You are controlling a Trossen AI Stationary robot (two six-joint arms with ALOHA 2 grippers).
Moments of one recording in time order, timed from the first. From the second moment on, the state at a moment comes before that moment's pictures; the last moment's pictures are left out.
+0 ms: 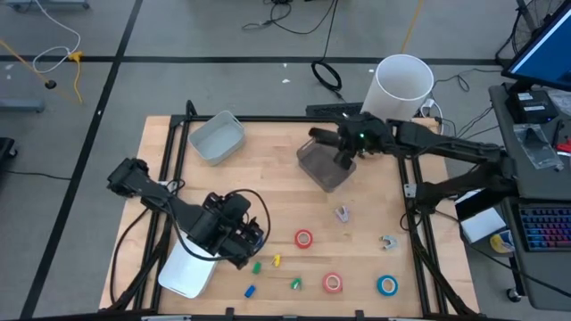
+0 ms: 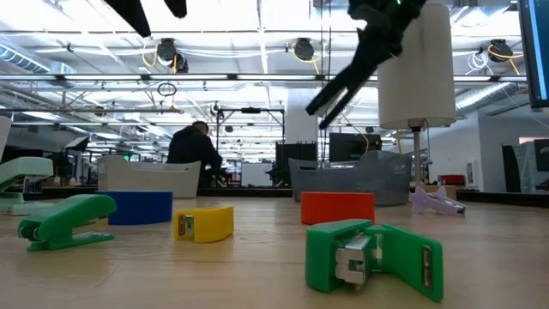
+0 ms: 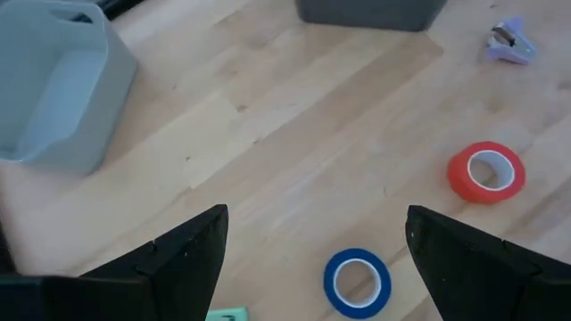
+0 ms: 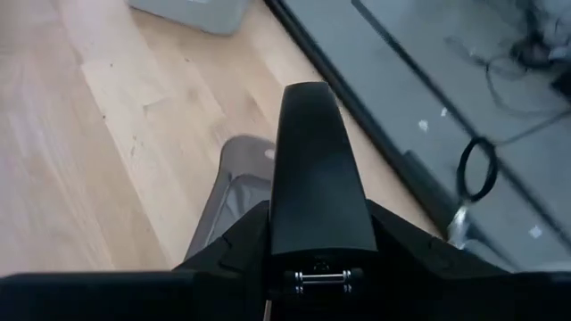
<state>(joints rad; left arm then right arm) -0.53 1.74 1.66 -1.46 -0.63 -1.45 -0.28 1.23 1.19 -0.76 0.29 0.14</state>
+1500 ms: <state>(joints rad) -0.45 1.74 1.58 -1.22 -0.60 -1.29 -0.28 1.24 0.59 -0.09 0.36 0.47</state>
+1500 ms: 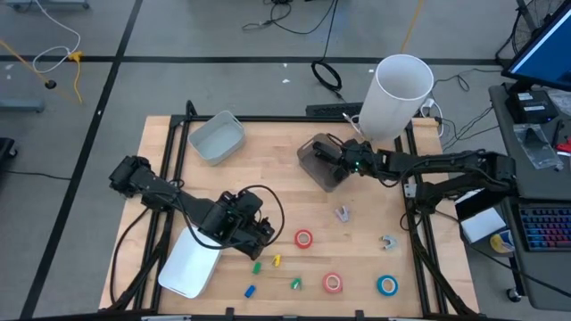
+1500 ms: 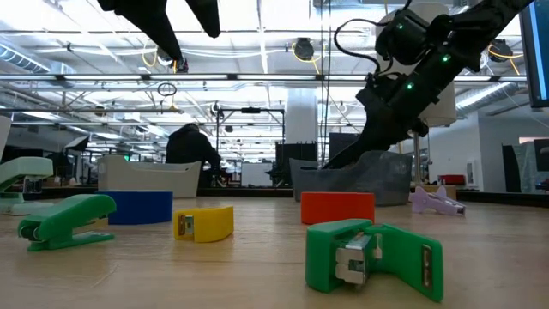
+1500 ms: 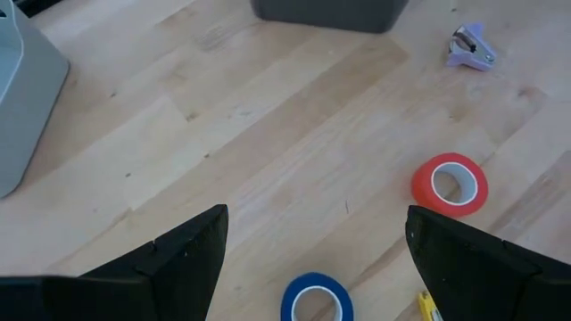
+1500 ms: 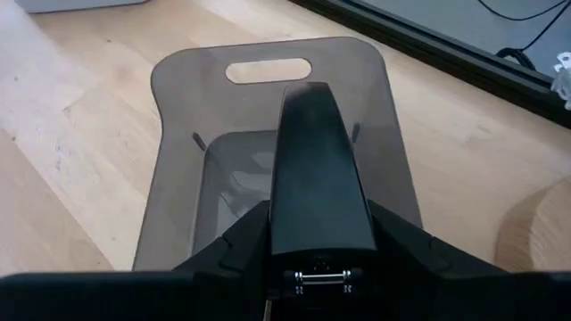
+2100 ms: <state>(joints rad) -0.45 1.74 1.58 -1.21 -0.60 -1.28 -0.28 1.25 0.59 -0.10 0.36 0.46</state>
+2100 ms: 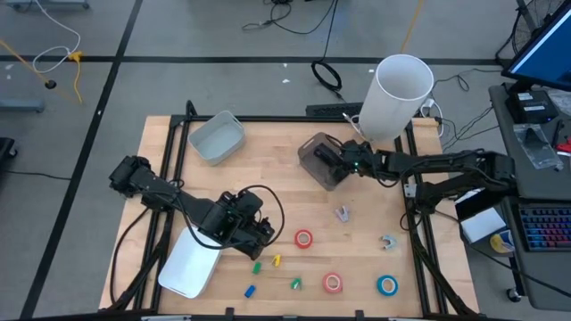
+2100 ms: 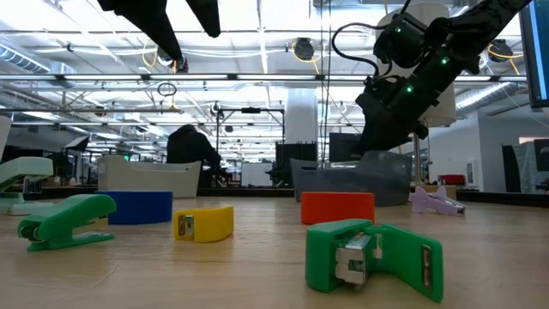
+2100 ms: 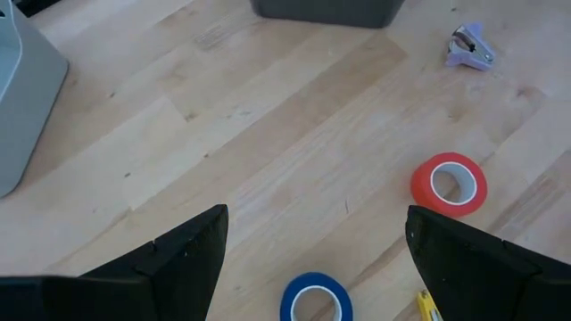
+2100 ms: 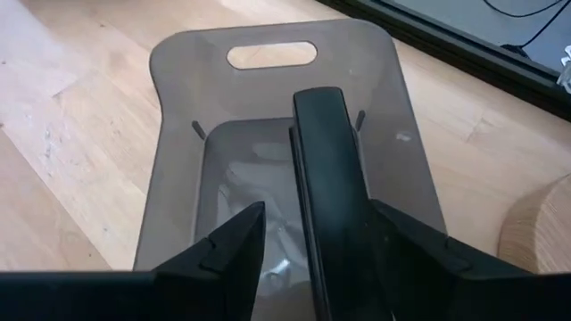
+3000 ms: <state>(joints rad) -0.48 1.74 1.58 -1.21 -0.42 -1.16 -0.16 0.72 0.51 -0.10 0.15 0.47</state>
